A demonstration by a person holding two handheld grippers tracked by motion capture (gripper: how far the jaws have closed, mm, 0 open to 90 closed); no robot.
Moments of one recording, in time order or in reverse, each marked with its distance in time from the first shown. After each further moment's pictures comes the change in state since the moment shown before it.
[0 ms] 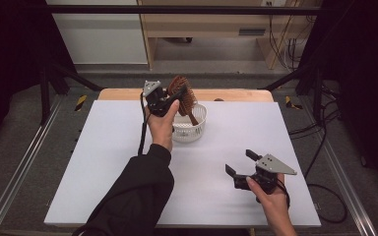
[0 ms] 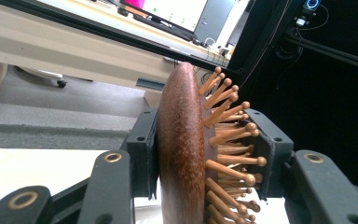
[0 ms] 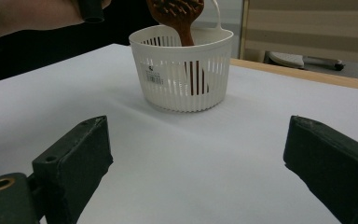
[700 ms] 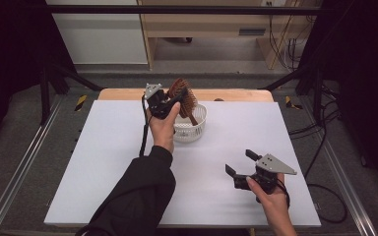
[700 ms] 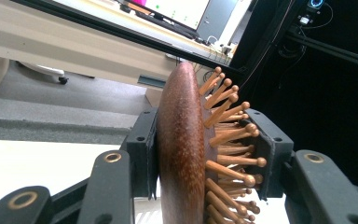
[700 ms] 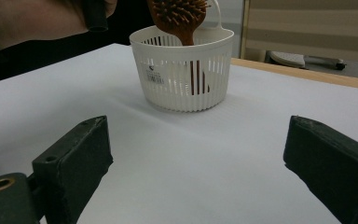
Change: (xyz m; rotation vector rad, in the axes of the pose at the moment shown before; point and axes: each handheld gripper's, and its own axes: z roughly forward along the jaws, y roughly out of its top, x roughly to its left) left arm 0.002 -0.010 0.003 0.007 0.008 -0.007; right arm 0.000 0.000 0.000 0.000 0.005 0.003
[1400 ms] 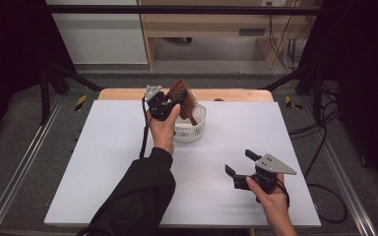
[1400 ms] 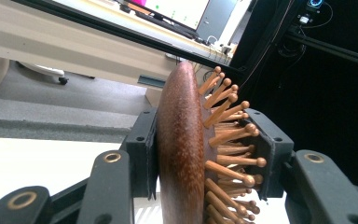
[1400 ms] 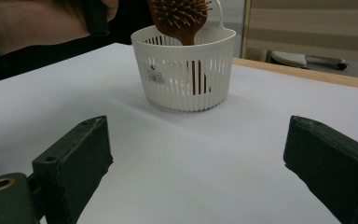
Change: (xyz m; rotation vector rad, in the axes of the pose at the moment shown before) left arm 0.001 -0.005 -0.002 -0.006 0.001 0.000; right arm 0.001 0.000 0.000 0.002 0.004 -0.001
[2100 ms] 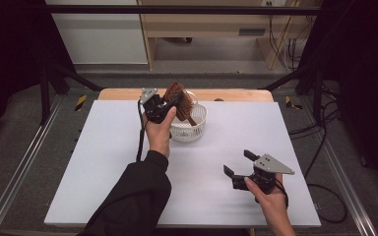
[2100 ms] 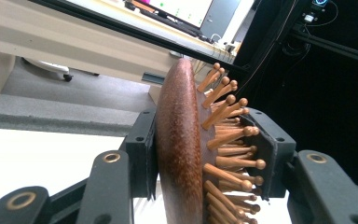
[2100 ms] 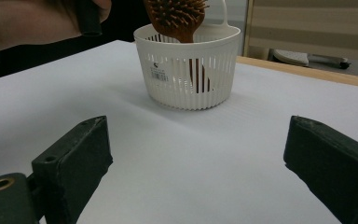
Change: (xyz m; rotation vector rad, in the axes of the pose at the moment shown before) left arm 0.008 -0.002 -0.011 0.007 0.013 -0.009; right arm 0.003 0.000 0.002 0.010 0.006 -0.007
